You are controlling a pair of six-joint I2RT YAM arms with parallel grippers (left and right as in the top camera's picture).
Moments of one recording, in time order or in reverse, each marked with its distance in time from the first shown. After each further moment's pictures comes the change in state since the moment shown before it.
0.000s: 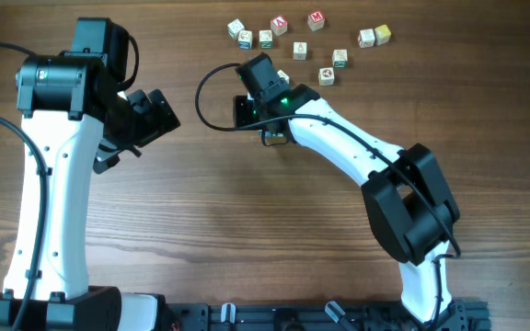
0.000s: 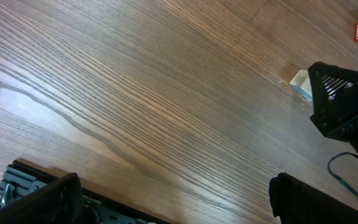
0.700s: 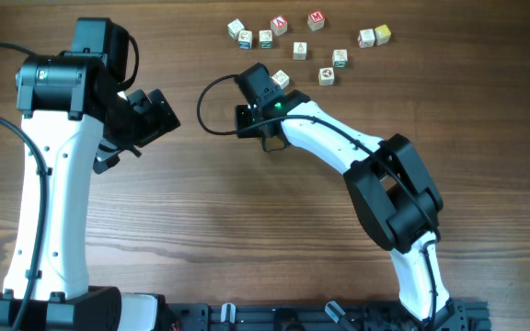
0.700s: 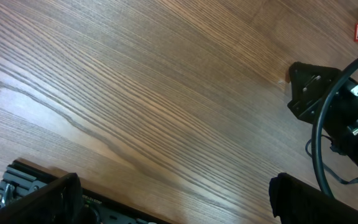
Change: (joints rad) left arm 0.000 0.000 0.000 0.000 0.000 0.000; right arm 0.000 0.096 0.000 0.010 0.020 -0.011
